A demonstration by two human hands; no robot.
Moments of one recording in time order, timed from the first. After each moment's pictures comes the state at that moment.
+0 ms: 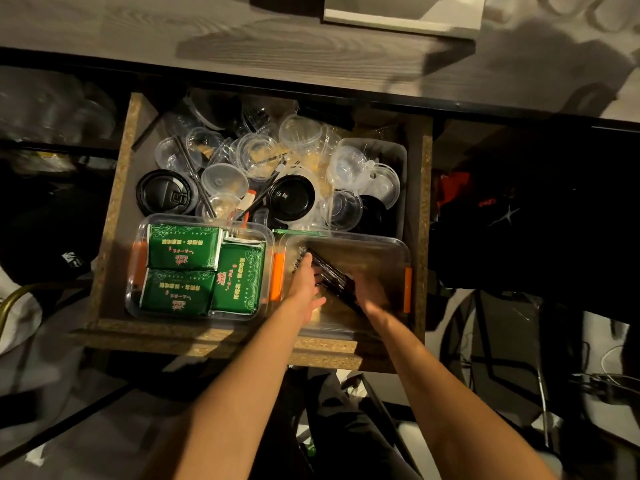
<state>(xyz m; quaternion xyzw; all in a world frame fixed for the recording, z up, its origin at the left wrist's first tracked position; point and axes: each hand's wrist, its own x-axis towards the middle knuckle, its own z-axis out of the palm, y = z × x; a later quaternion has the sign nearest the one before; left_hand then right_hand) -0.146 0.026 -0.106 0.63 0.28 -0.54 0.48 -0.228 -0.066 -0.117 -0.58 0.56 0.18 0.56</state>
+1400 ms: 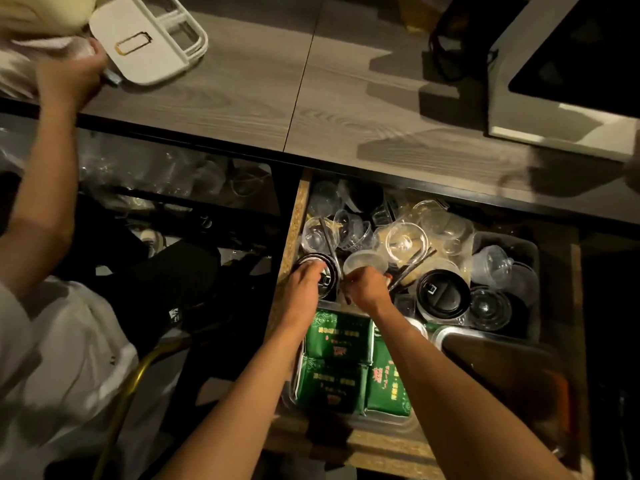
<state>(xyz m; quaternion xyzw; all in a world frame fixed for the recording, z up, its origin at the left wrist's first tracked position) 0.114 0.191 -0.076 0.77 0.06 -0.36 0.52 0.067 0.054 -0.111 -0.84 0.35 0.23 0.34</state>
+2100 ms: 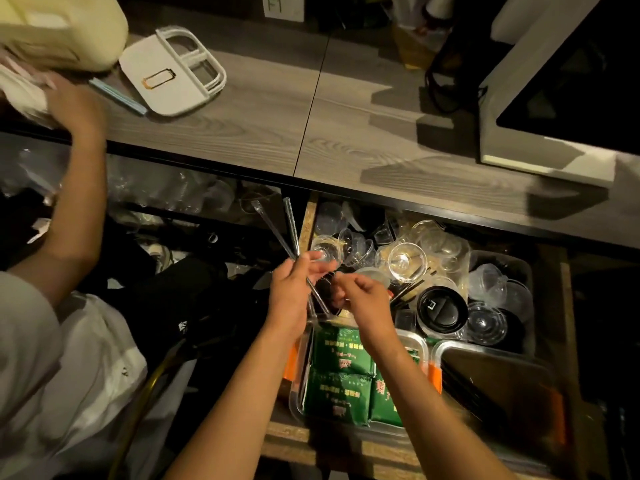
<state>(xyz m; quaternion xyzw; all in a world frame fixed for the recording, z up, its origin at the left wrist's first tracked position) 0.138 0.193 -0.010 0.62 0.11 -0.32 0.71 0.061 0.101 -0.011 -0.56 0.41 -0.04 0.72</state>
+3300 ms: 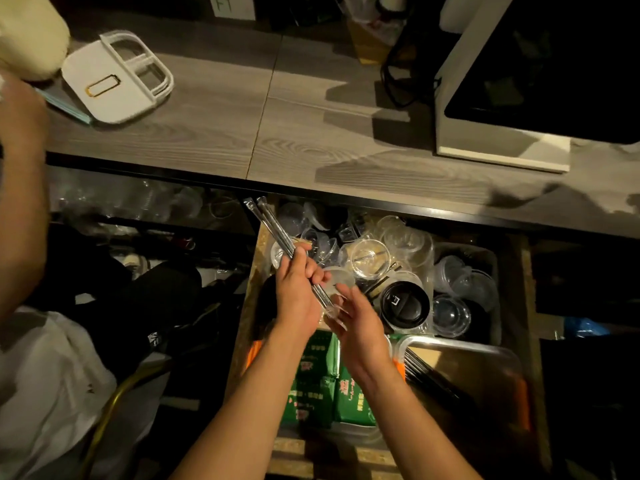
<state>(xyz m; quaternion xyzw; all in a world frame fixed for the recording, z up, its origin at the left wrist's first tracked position) 0.104 0.112 -0.009 0.47 0.22 -0.30 0.80 0.015 0.076 -0.004 -0.34 0.50 -0.07 0.79</state>
